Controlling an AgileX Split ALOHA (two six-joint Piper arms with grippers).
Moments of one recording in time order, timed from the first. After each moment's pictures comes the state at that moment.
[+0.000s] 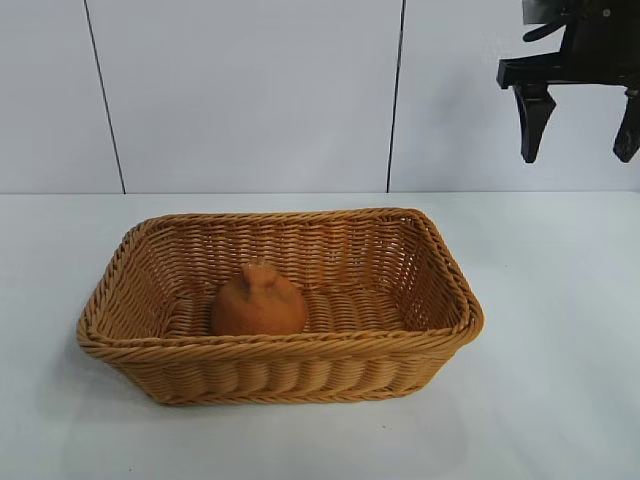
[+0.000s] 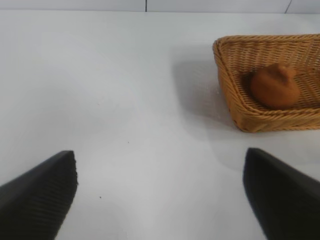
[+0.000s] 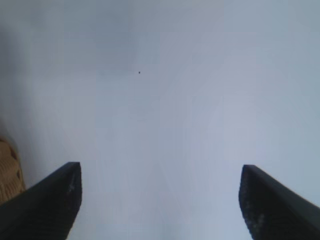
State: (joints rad) left arm -0.03 0.00 -0.50 -0.05 1.06 0.00; right arm 0.15 2.01 -1.76 -0.11 1.22 0.13
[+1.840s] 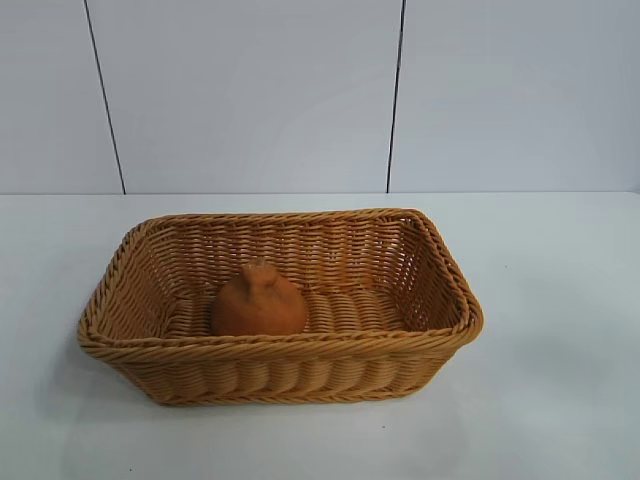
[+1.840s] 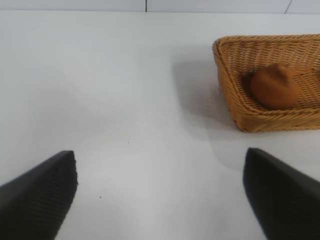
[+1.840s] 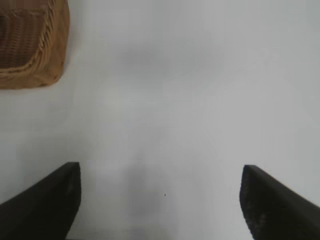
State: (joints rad) left arm -0.03 0.00 -0.50 -0.05 1.06 0.00; right arm 0.14 0.30 -0.49 -0.05 1.02 0.06
